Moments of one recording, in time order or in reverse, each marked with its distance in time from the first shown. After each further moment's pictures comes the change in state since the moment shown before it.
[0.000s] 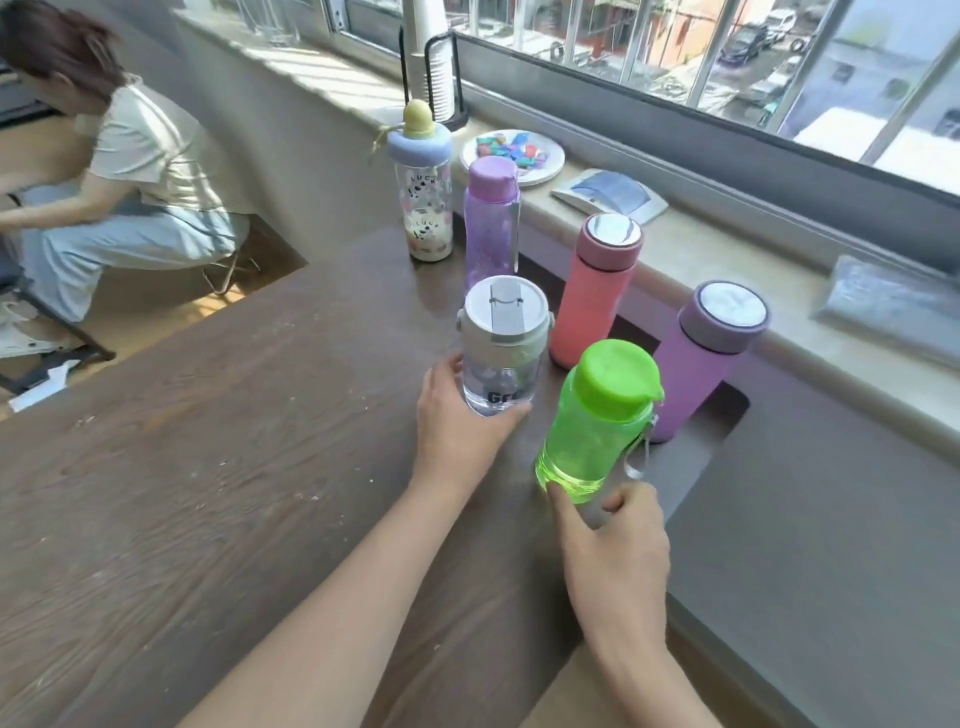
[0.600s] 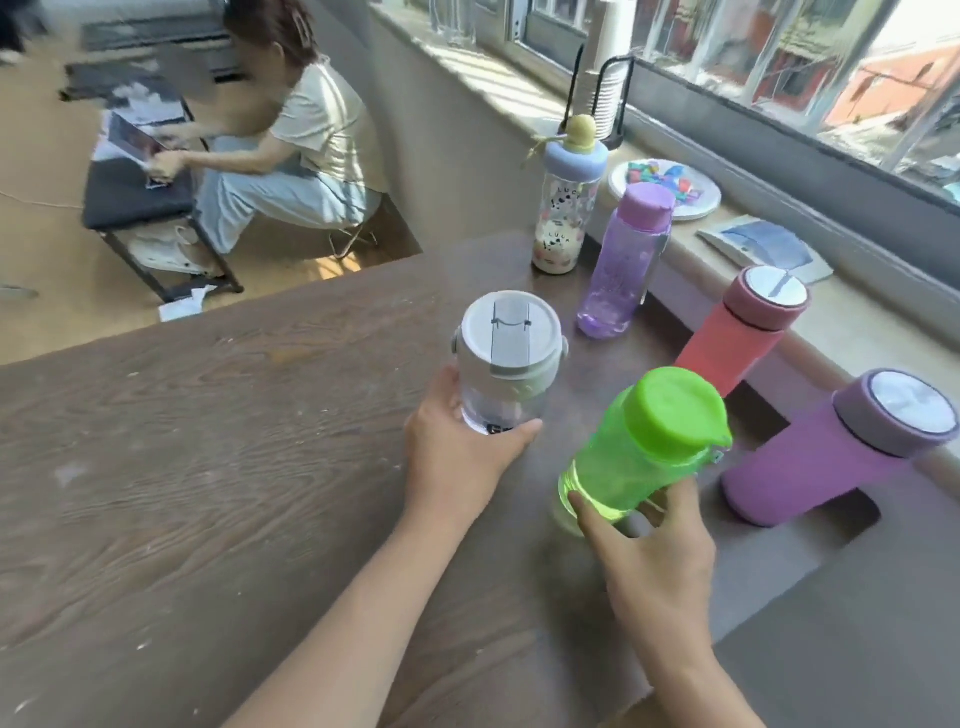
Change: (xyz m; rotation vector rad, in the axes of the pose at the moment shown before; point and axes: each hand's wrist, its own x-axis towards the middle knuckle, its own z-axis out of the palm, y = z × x) left_hand -0.021 -0.029 -0.069 -0.141 0.320 -0.083; right_hand 0.022 -0.028 0.018 0.207 -0.301 -0.300
